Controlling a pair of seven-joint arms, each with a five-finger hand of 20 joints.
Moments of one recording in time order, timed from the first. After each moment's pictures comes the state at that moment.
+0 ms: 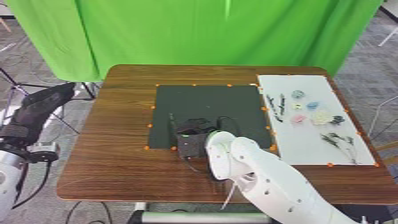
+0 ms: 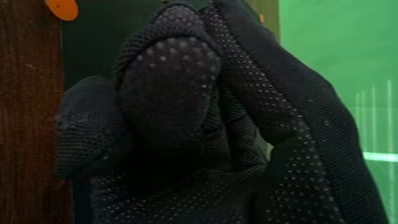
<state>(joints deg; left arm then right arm) 122.4 -49.6 -114.8 -111.3 62.9 -4.8 5.8 -68.3 -69.6 39.1 -99.6 -55.1 35.4 39.9</state>
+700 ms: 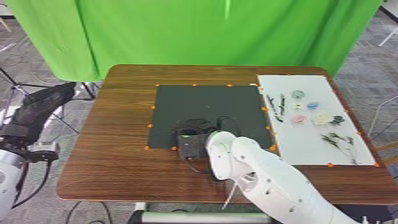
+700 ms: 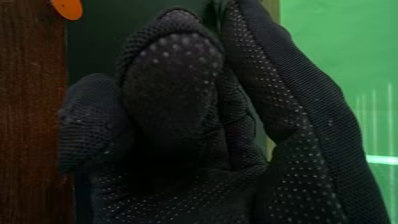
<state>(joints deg) 122.0 -49.6 -114.8 -111.3 62.7 -5.4 5.6 -68.3 -69.3 39.2 -99.8 -55.0 34.8 40.1</state>
